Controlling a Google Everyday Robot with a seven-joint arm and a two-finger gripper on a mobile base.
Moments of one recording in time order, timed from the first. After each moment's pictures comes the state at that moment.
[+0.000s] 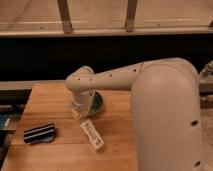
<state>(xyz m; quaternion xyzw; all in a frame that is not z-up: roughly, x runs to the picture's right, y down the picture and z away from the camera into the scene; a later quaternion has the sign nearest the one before) -0.127 0.133 0.766 -0.36 0.09 0.40 0.84</state>
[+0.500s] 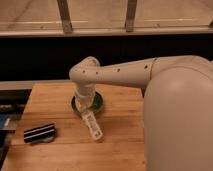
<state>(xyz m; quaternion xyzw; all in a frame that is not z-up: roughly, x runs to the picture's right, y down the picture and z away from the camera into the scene) -0.106 0.080 0.746 -0.32 0.08 0.43 0.84</state>
